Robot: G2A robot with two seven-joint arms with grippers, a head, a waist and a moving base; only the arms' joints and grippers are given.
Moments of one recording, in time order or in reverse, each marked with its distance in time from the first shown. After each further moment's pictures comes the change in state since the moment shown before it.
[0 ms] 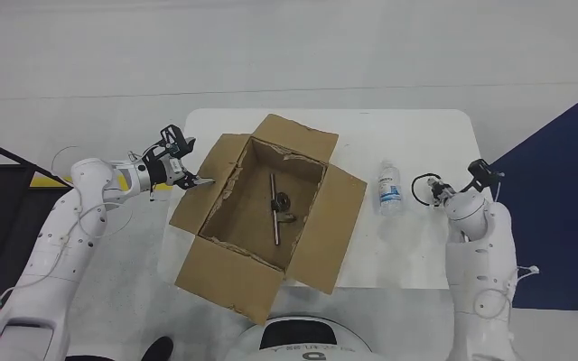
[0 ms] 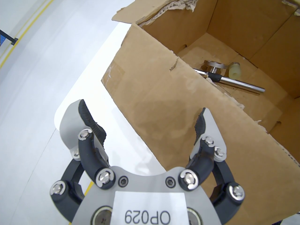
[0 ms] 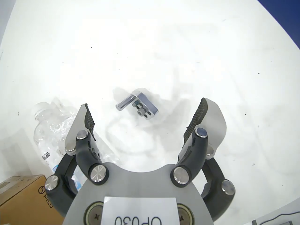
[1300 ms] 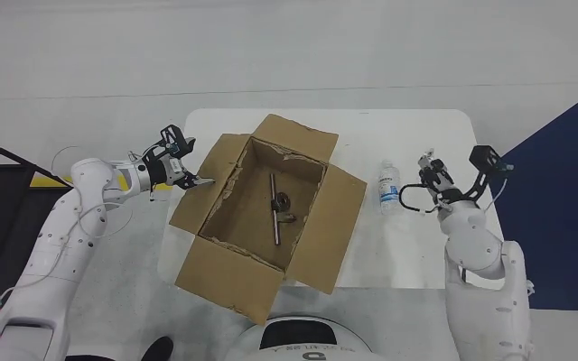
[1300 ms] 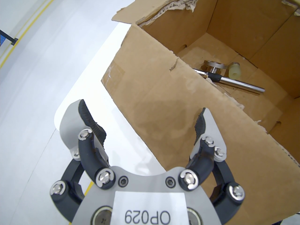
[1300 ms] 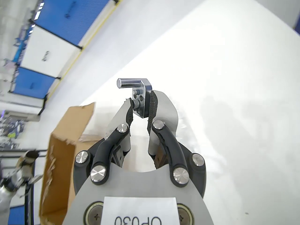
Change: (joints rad) left arm 0.000 0.000 0.000 0.000 0.000 0.000 0.000; right arm -0.358 -0.022 -0.067 -0.576 0.381 -0.338 -0.321
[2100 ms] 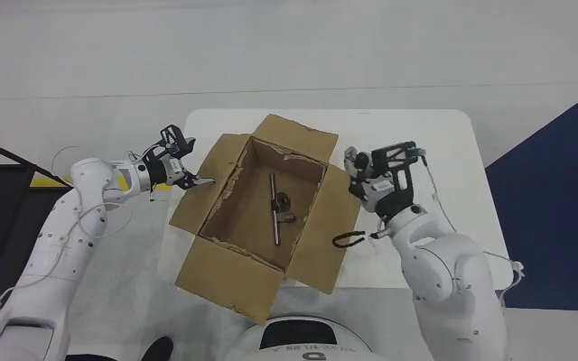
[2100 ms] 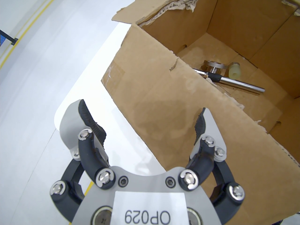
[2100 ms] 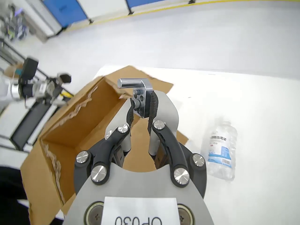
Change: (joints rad) left arm 0.000 0.000 0.000 0.000 0.000 0.000 0.000; right arm 0.073 0.022 -0.409 -0.237 -0.541 -0.257 0.275
